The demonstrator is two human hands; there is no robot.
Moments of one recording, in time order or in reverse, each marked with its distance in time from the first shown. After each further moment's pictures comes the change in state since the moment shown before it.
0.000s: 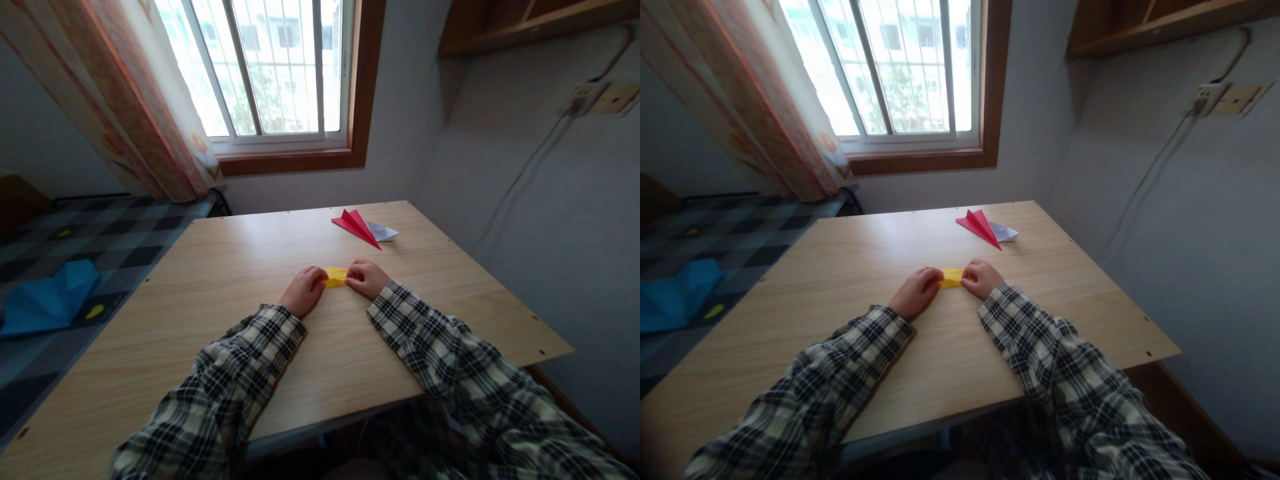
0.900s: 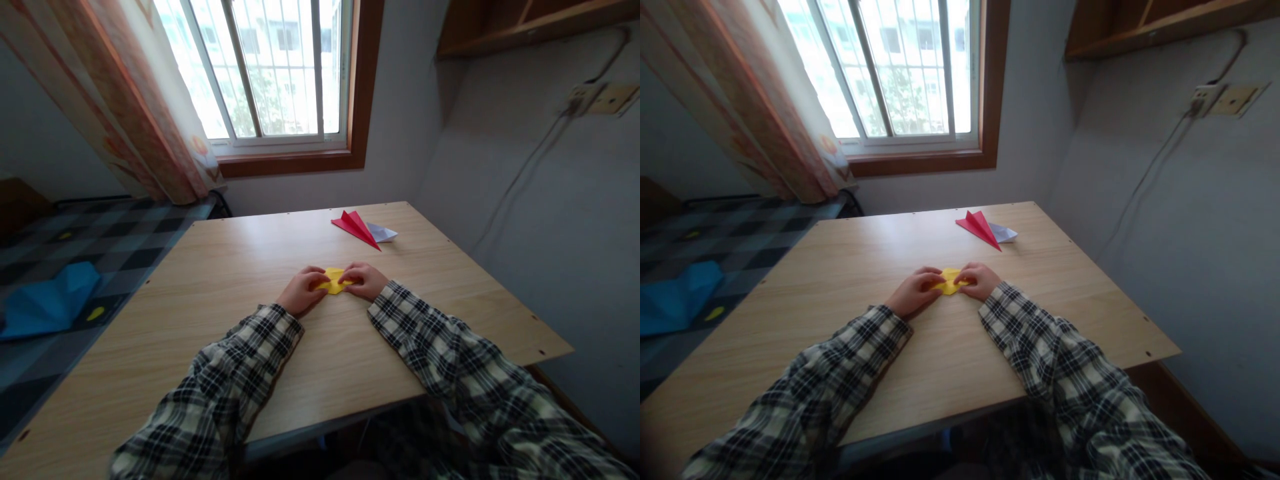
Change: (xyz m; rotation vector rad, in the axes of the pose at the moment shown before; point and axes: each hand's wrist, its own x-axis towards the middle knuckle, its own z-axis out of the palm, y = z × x) left_hand 0.000 -0.009 -0.003 -0.155 -0.040 -0.012; right_hand -0.001 0.014 0.004 0.178 -0.046 -0.161
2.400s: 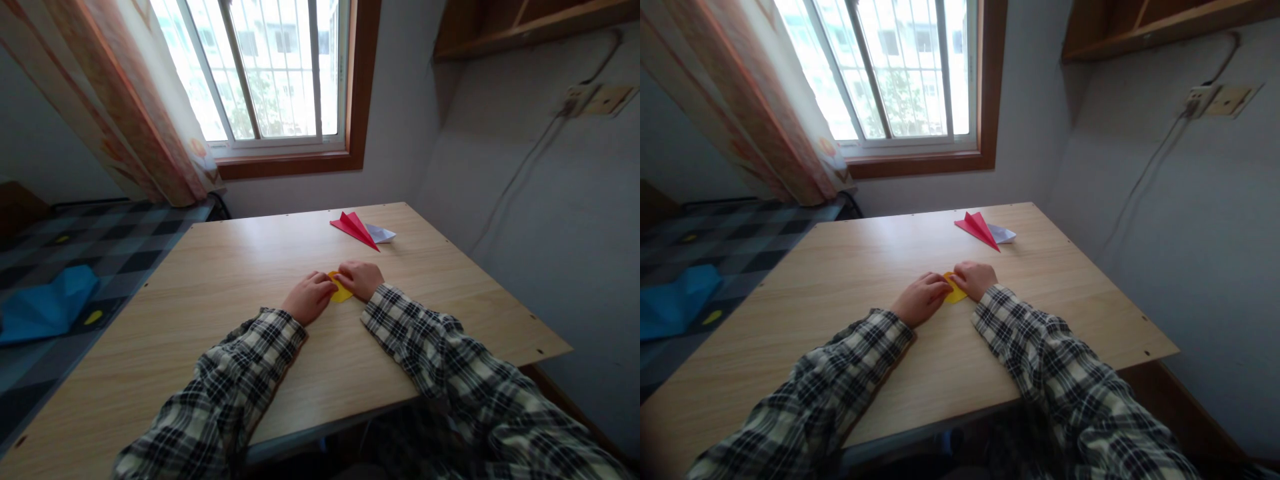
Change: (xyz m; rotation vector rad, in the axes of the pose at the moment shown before) left_hand -0.003 0.027 0.008 0.406 -0.100 0.273; right_hand 0.014 -0.042 0.004 -0.652 0.002 0.233
